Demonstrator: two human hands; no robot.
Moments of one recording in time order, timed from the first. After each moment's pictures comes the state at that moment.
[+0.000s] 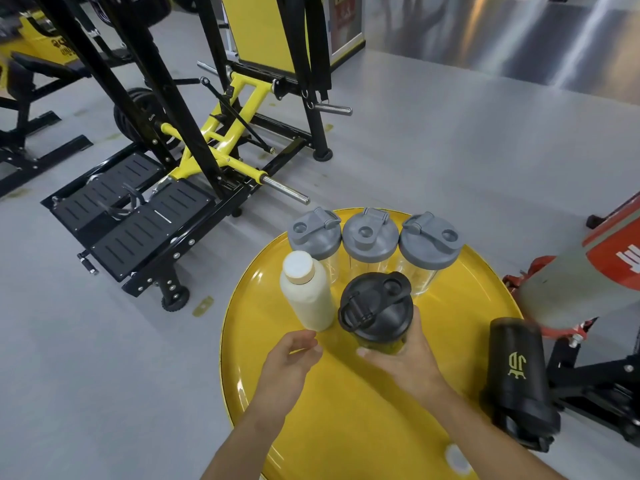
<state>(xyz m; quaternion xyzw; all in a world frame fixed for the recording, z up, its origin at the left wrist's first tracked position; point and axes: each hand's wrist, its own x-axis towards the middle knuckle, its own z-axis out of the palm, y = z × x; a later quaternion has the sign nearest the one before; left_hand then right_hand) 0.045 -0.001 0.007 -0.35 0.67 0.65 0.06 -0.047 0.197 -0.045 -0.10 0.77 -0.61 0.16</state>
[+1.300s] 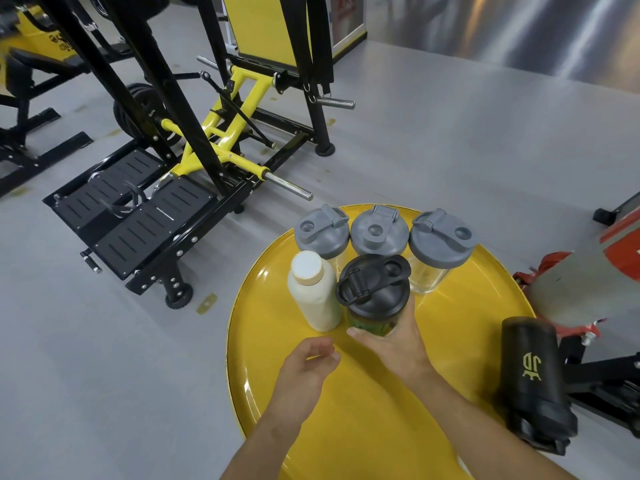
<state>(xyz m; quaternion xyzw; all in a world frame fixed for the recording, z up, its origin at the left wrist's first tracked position) 0.045 0.008 0.003 -0.36 0.67 0.64 0.09 -0.060 0.160 -0.046 -0.06 0.75 -0.64 0.13</state>
